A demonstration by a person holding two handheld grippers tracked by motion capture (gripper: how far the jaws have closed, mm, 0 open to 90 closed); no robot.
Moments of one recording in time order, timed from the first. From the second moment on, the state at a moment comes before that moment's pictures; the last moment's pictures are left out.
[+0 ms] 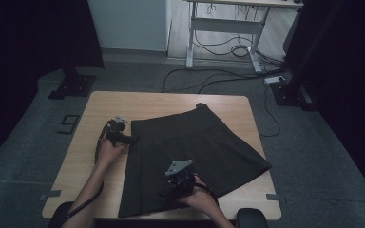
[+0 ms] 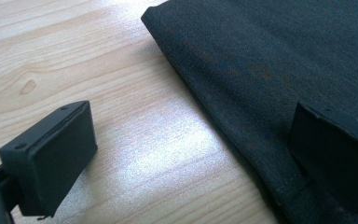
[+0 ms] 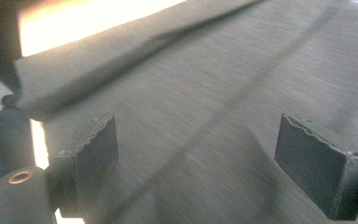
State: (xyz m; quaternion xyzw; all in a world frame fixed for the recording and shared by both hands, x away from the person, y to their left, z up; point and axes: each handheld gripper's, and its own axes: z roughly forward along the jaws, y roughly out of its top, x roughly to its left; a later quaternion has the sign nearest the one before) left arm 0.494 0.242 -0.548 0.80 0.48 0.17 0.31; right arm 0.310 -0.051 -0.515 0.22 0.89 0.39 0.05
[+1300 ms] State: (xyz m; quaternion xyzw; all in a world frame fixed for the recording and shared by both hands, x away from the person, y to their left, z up) left arm 0.482 0.229 -0.541 0.81 0.46 0.16 0.34; right arm 0.281 0.016 -0.532 0.11 0.94 0.33 0.07
